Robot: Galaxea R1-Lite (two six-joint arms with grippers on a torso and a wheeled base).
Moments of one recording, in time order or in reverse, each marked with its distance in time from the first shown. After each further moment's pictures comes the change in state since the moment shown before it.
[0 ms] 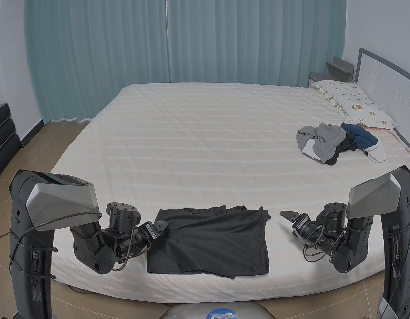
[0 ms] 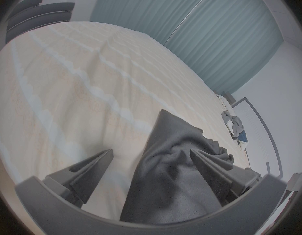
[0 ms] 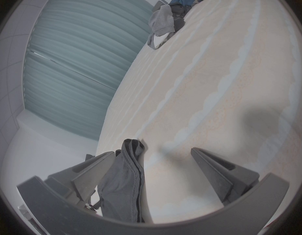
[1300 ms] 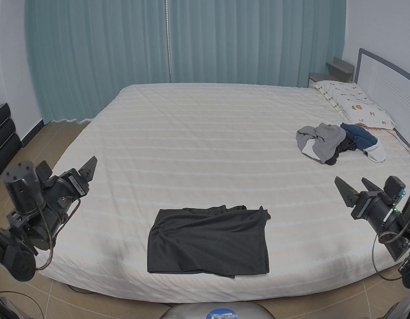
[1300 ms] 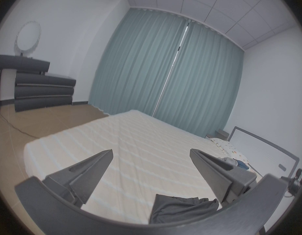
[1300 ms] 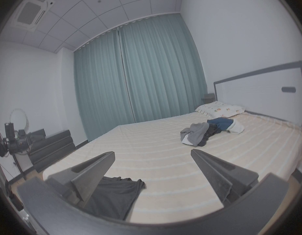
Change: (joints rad) left arm 0.104 -0.772 0.333 -0.124 0.254 0.381; right arm 0.094 -0.930 0.416 0.088 -0.317 -0.799
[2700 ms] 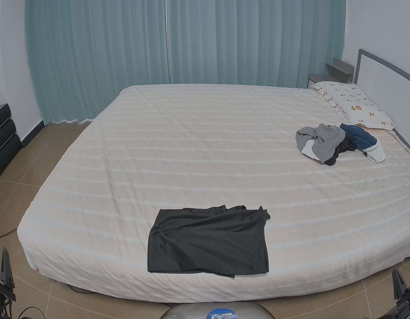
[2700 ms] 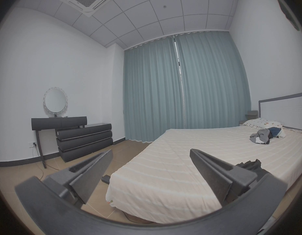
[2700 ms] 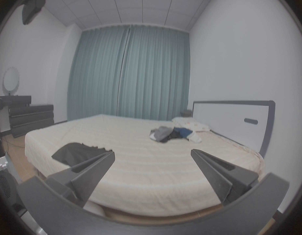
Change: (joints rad) left arm 0.197 -1.537 0.214 1.137 0.116 0.481; right arm -0.321 -1.509 -0.055 1.642 0.110 -0.335
